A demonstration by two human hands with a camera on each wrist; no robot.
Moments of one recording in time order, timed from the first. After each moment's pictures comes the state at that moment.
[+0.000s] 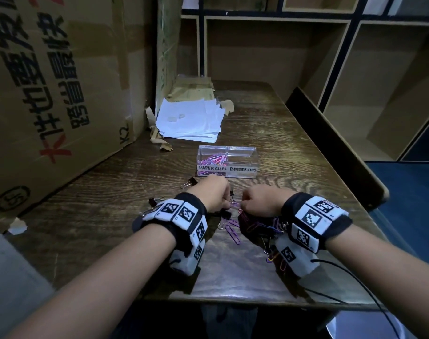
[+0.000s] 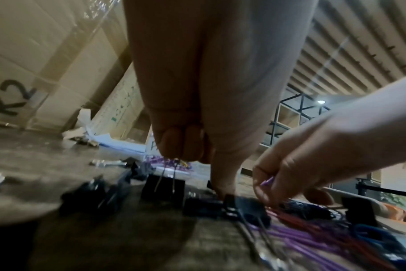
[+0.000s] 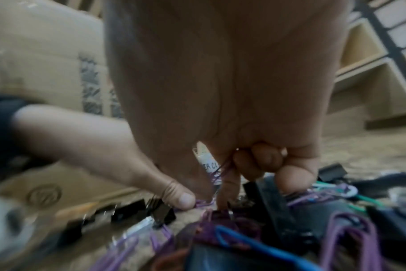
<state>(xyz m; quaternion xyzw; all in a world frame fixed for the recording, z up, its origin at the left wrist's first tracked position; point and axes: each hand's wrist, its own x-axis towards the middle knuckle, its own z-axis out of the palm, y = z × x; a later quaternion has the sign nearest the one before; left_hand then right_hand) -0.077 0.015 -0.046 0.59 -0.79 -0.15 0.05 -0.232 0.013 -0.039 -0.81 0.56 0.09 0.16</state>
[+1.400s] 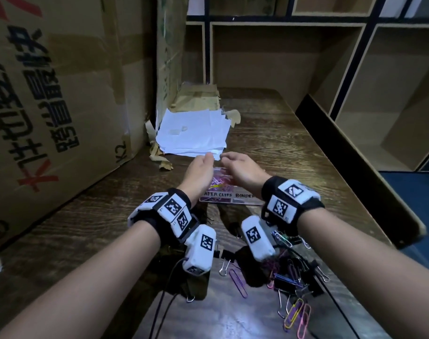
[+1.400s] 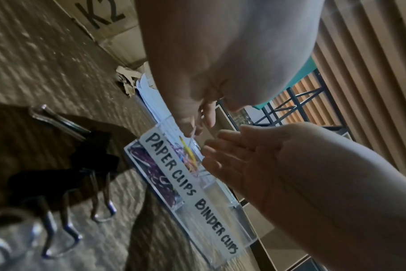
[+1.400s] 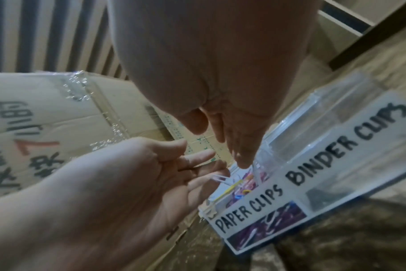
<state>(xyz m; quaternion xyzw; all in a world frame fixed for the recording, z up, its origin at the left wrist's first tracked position) -0.057 -0.073 -0.024 0.64 -0.51 -0.36 0.44 -0.173 -0.100 -0.019 -0.62 0.49 -0.35 0.50</state>
